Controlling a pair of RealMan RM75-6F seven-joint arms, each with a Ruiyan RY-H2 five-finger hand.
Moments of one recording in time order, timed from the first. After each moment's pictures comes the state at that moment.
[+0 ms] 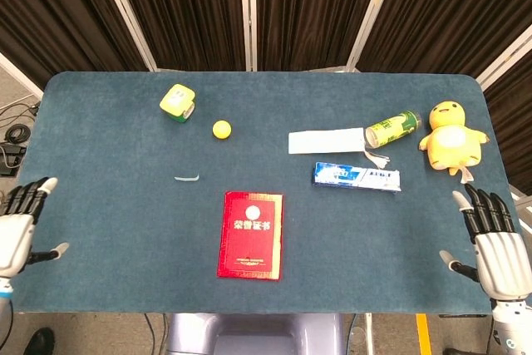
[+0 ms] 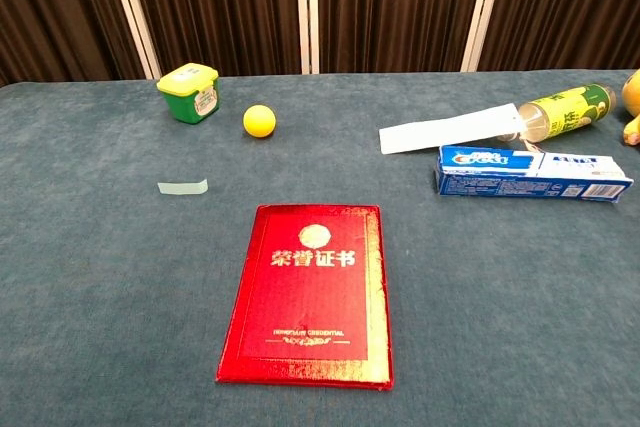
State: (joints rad) left arm -0.15 -1.03 -0.07 -1.81 1.40 1.34 0.10; right arm 0.05 -1.08 0.07 -1.71 -1.62 1.60 -0.08
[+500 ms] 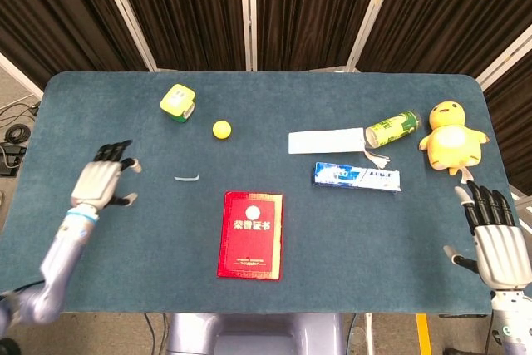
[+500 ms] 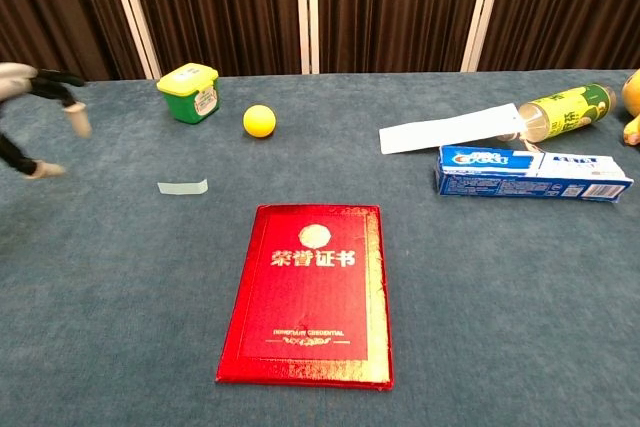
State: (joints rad) left arm -0.56 -1.37 -0.24 -1.46 1.08 0.92 0.26; right arm 0.08 -1.11 0.10 -1.67 -1.52 1.53 -0.12
